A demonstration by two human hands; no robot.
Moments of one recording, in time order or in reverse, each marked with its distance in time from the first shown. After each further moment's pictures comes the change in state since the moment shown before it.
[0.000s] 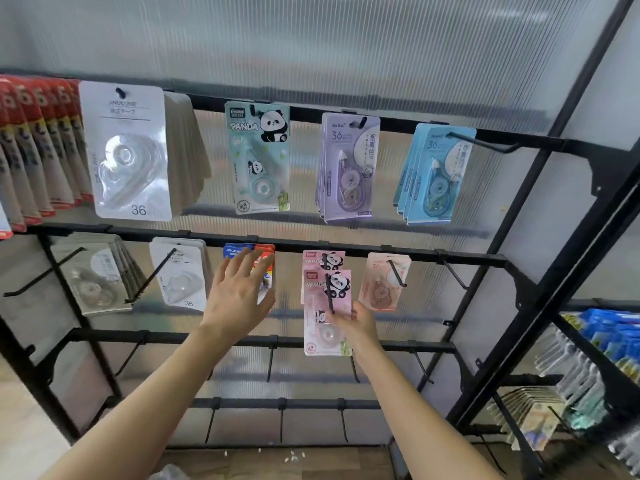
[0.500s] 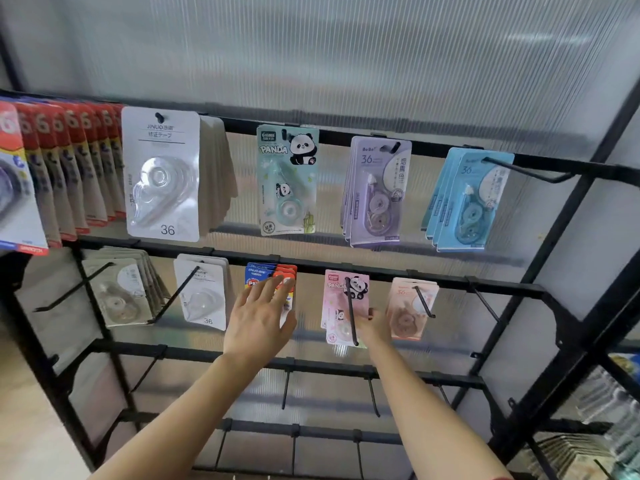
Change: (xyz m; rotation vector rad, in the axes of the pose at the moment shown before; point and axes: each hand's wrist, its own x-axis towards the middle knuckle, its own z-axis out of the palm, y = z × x) left_hand 0.005 -0.006 0.020 0.050 0.043 -0.084; right_hand 0.071 -0.004 0.017 -0.222 0.116 0.040
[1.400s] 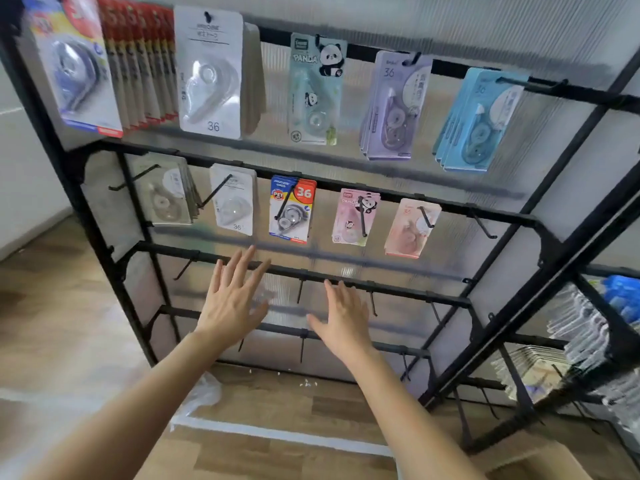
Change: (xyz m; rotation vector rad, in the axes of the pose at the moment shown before) left_hand -0.158 -0.037 0.002 -0.015 -0.092 0.016; right_hand -0.214 0.031 -0.002 -0.957 -0.264 -0.445
